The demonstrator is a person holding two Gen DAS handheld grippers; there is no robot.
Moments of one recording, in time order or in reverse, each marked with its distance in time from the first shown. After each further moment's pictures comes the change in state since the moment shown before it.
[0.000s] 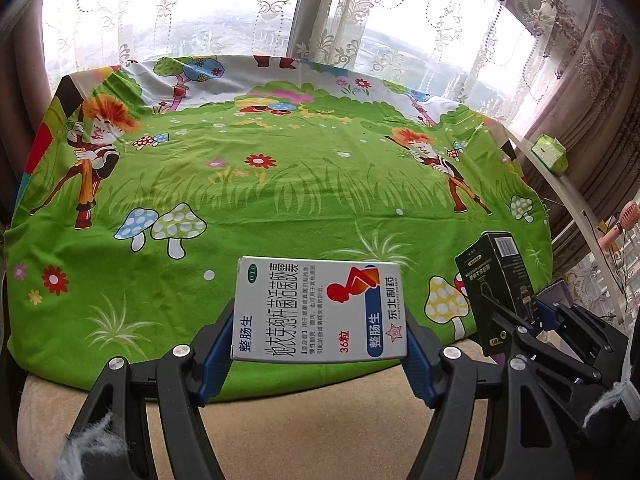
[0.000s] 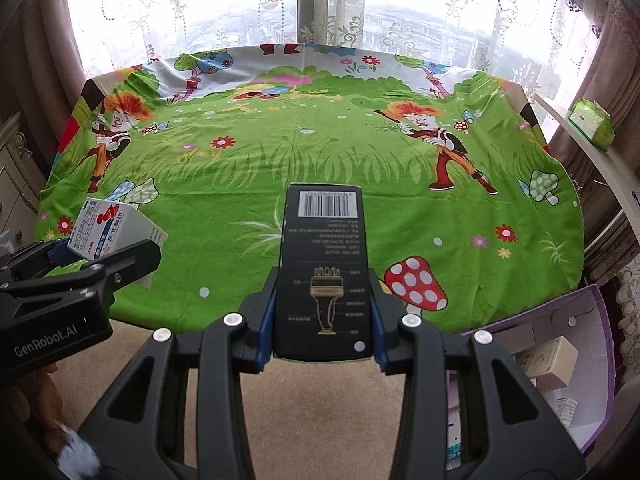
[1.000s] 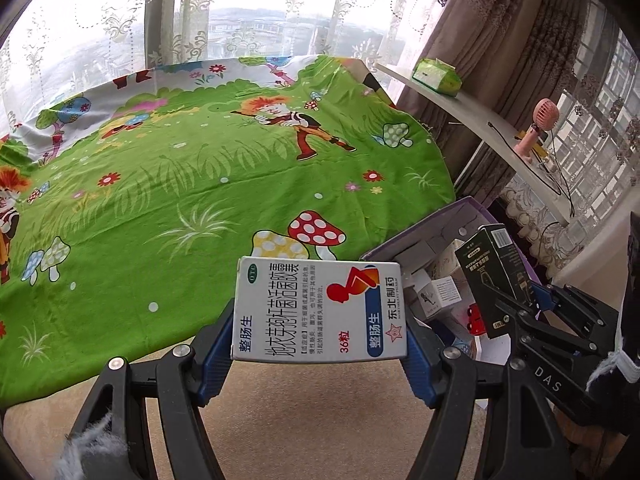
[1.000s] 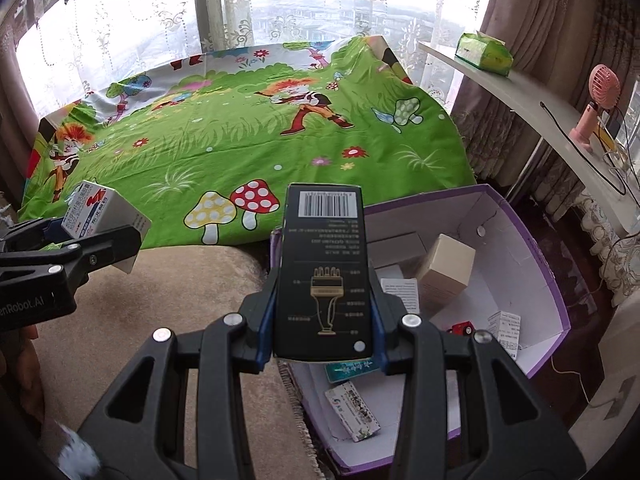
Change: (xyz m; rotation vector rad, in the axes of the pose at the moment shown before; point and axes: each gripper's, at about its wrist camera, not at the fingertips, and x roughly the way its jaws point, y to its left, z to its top) left arm -0.015 -0.136 -0.037 0.296 0.084 -0.217; right arm -0.081 -0.127 -0.085 0.210 0.015 -0.160
